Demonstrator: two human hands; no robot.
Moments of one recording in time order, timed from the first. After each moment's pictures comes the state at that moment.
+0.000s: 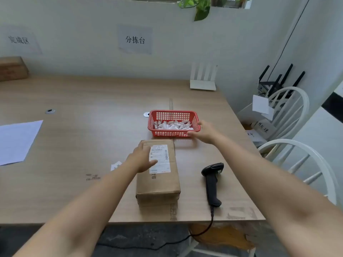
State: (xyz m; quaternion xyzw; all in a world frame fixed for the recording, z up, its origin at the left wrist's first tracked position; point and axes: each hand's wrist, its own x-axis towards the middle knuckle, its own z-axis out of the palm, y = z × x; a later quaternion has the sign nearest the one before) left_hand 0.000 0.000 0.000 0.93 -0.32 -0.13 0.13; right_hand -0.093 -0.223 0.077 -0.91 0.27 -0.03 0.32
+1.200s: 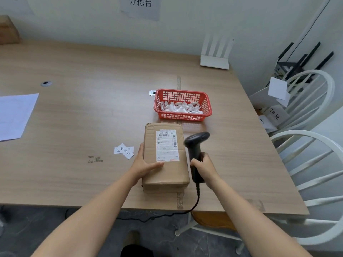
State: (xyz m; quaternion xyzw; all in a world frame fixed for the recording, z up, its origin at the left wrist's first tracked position) left_hand -0.014 0.036 -0.072 0.77 -0.12 -0.32 0.54; right_hand -0.137 -0.150 -0.048 -0.71 0.37 -0.05 0.60
